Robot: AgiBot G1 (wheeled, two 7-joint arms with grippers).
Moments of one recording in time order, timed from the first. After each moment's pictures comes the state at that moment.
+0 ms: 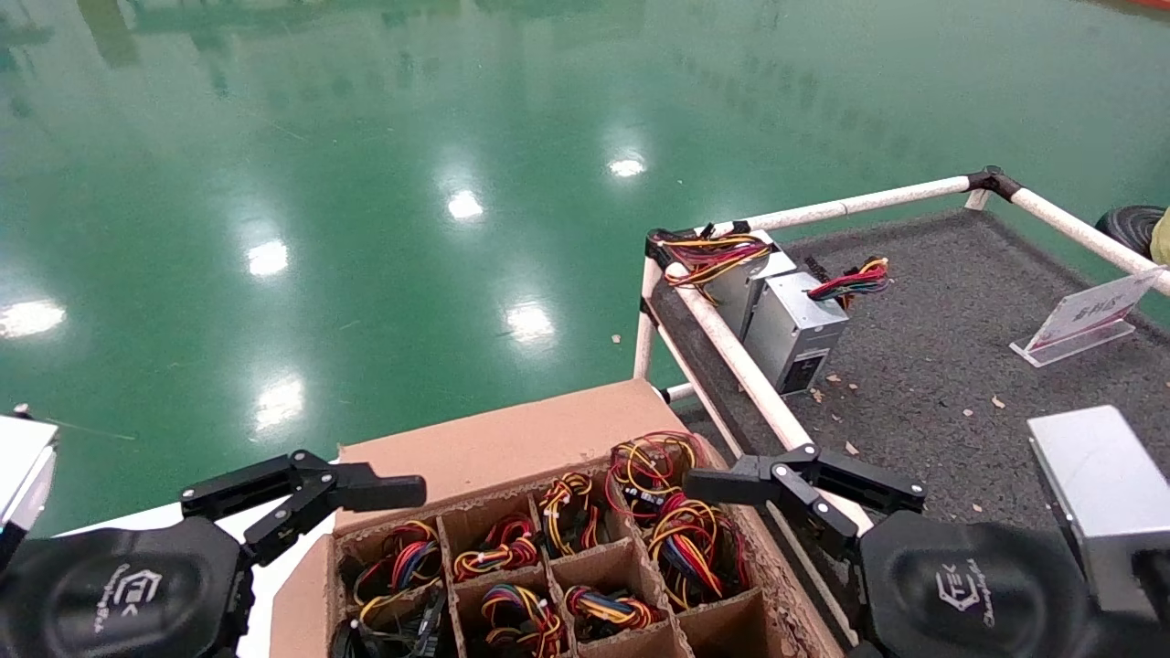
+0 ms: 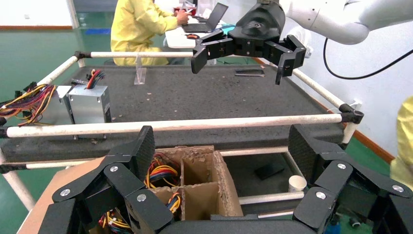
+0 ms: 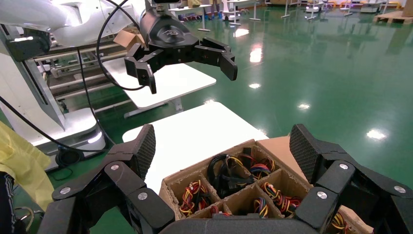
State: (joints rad) left arm -1.10 0.58 0.37 -1.26 0.67 1.46 -0.14; right arm 1.08 -0.61 -0.28 1.28 -0.73 -1.49 0.19
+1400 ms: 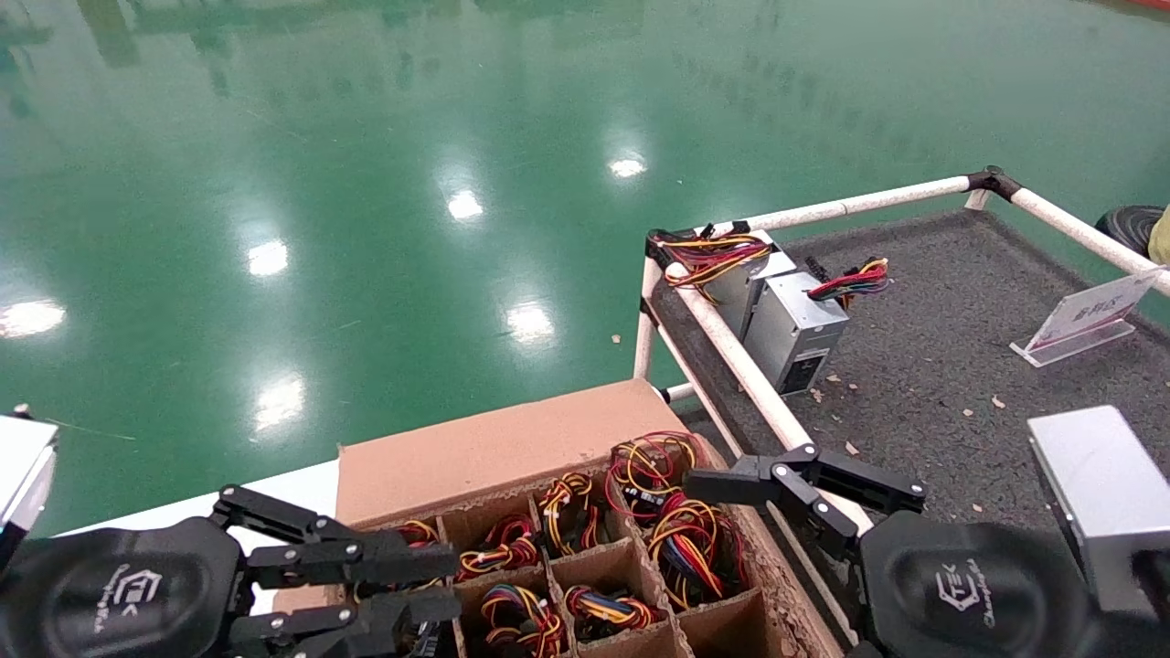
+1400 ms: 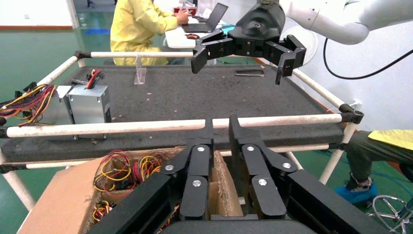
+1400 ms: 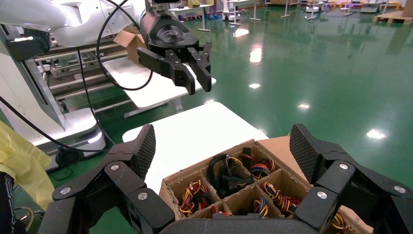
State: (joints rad) left arm -1.10 0.58 0.37 -1.26 0.67 1.46 -0.14; right arm 1.08 -0.61 -0.28 1.28 -0.73 -1.49 0.19
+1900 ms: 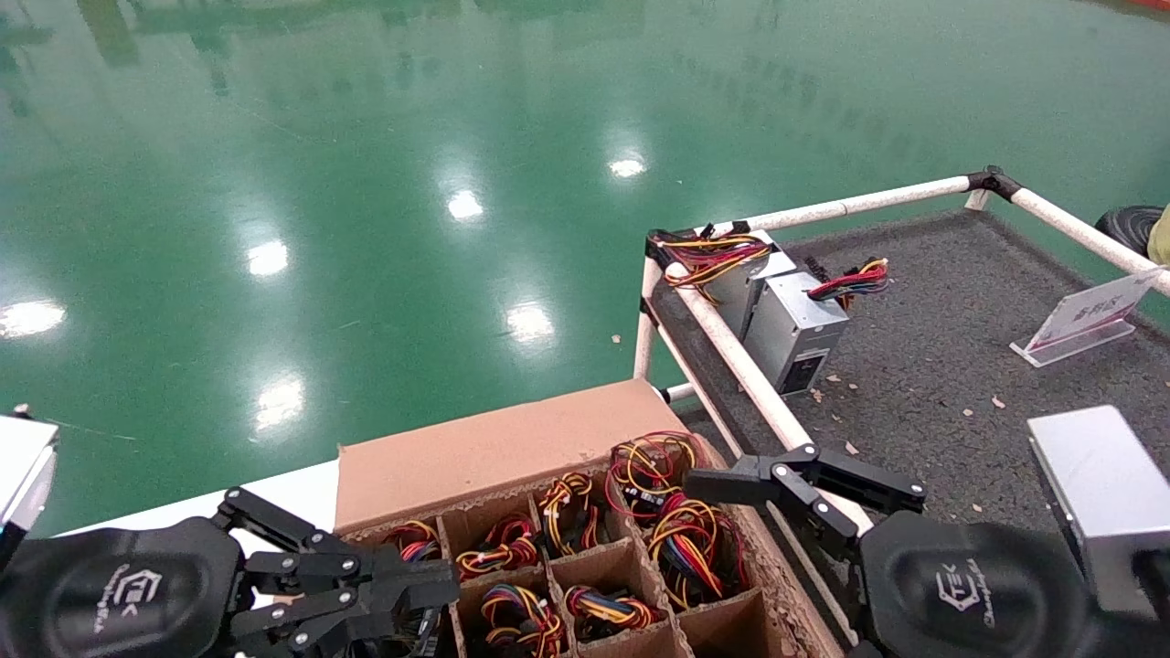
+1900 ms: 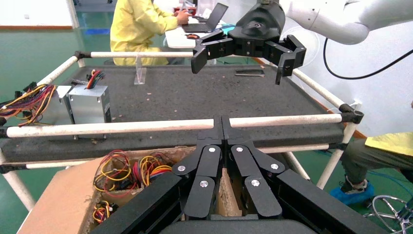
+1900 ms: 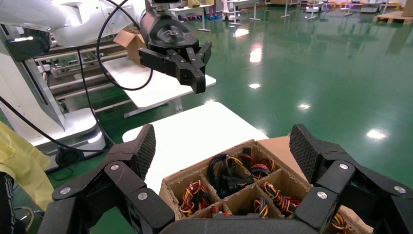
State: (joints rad) left arm -1.10 0.58 0.37 -1.26 0.67 1.46 -0.14; right arm 1.07 -0.62 -0.29 1.26 -0.75 -1.49 0.18
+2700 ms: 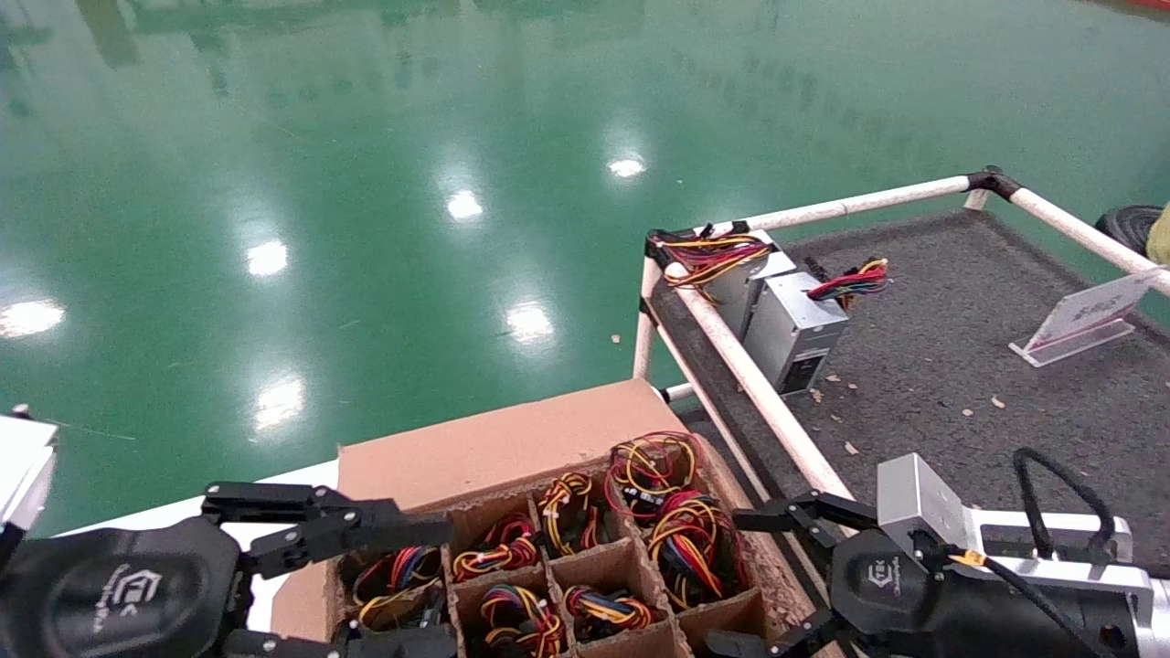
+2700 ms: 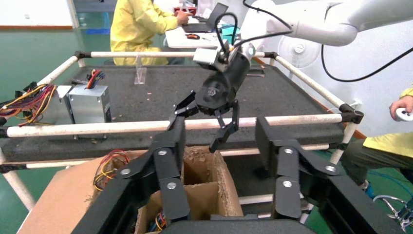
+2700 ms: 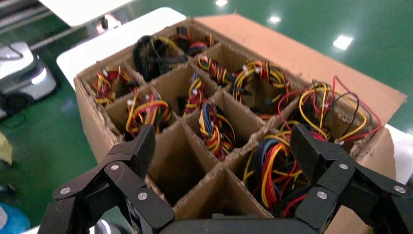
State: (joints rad) left arm -1.10 0.58 0.37 -1.26 0.67 1.46 -0.14; right arm 1.21 -0.71 -0.43 0.93 -1.09 -1.46 0.07
